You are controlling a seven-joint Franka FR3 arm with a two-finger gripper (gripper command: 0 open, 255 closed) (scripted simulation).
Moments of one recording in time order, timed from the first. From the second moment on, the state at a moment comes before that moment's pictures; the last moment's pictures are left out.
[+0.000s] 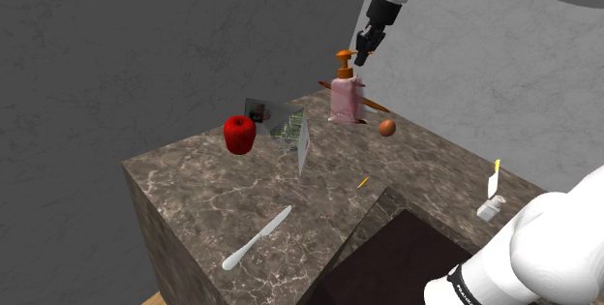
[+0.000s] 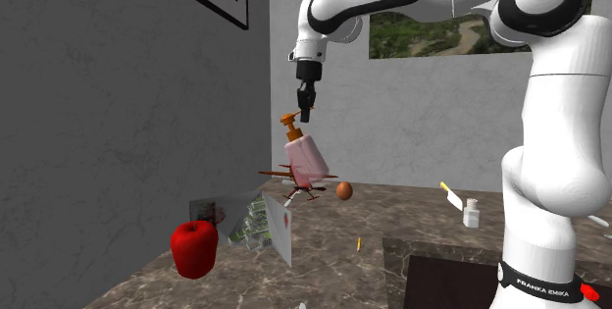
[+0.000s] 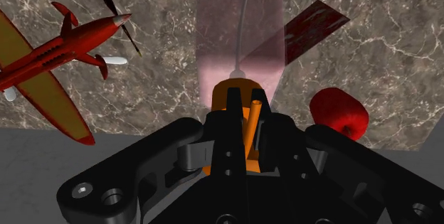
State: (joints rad) arm 0.01 -0.10 -0.08 -1.77 0.01 1.77 -0.26
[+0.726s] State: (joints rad) arm 0.01 -0.06 -0.08 -1.58 0.01 1.61 -0.26
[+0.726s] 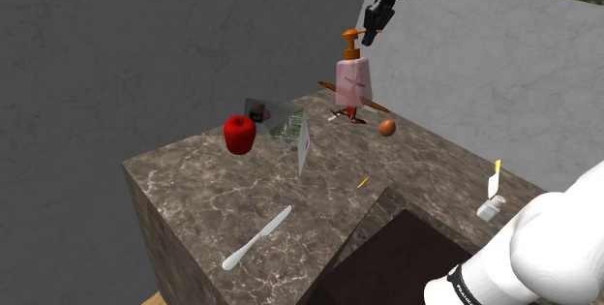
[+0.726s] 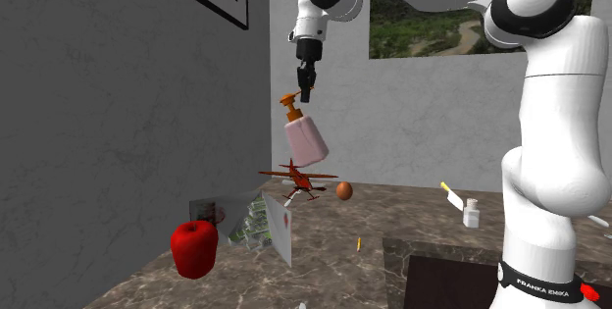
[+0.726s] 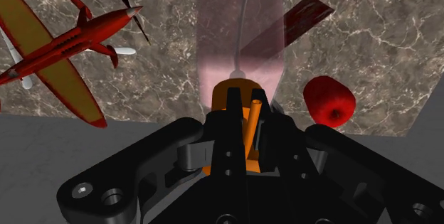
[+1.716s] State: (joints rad) arm -0.03 -0.20 -0.13 -1.60 0.00 1.50 -0.35
